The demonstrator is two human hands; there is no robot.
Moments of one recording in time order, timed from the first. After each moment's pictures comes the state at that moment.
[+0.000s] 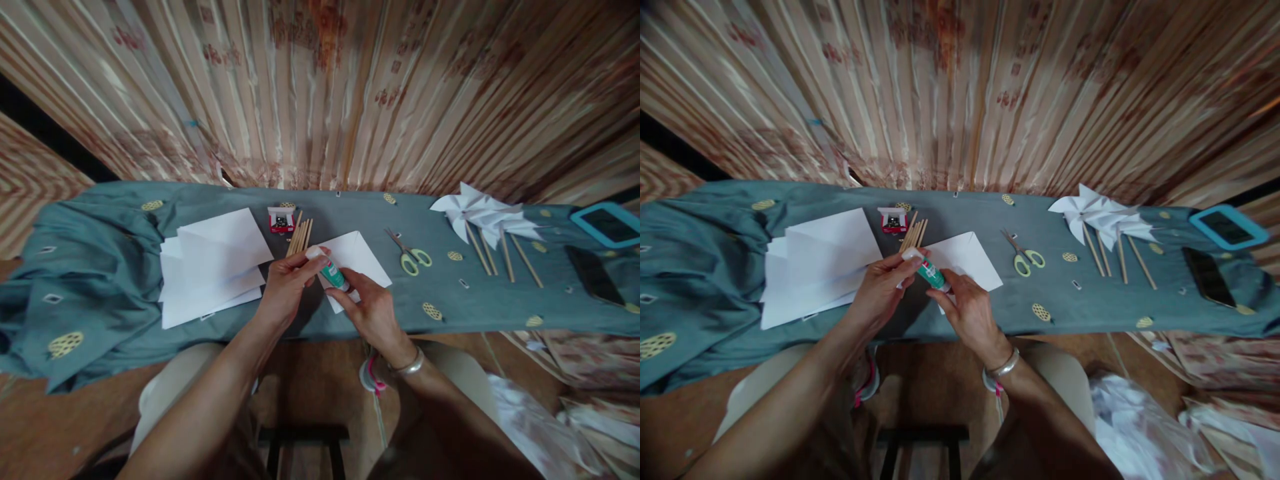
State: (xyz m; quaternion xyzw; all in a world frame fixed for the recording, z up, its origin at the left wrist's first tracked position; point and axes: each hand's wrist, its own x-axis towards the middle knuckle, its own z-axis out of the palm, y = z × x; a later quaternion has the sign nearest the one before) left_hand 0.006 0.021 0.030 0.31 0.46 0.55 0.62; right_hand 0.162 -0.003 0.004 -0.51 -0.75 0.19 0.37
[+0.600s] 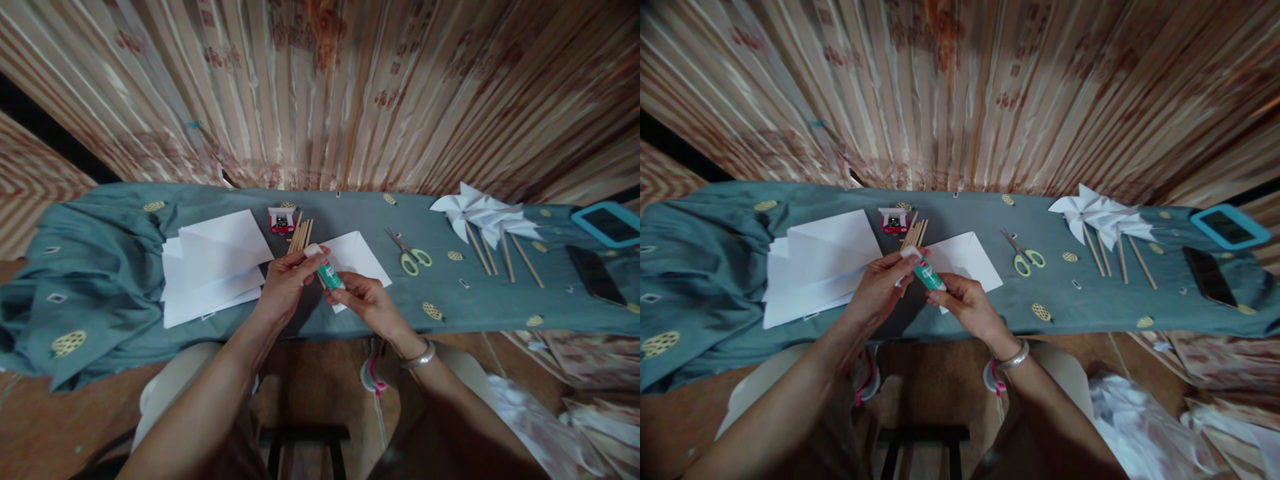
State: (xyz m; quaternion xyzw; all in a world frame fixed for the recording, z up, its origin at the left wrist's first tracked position) left_hand 0.004 0.024 0.031 0.30 0.44 0.56 0.64; right_hand 0.164 0.008 0.004 -0.41 -0.52 0.64 0.38
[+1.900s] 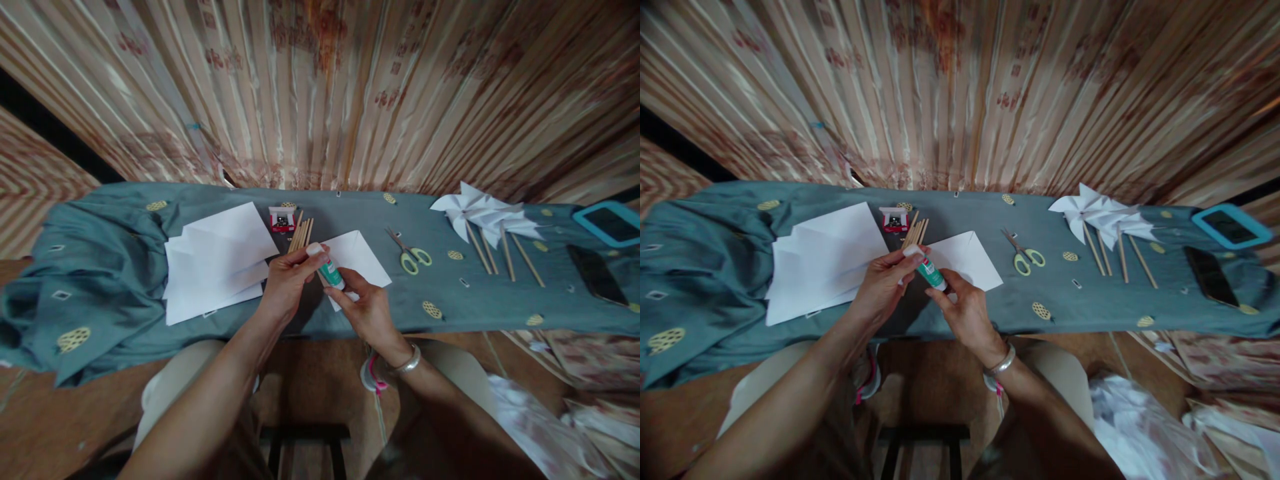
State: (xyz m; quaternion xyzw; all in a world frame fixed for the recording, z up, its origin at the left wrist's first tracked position) left_hand 0.007 0.023 0.031 0.30 0.46 0.57 0.62; right_hand 0.155 -0.006 0.005 -0.55 -0.67 0.33 0.37
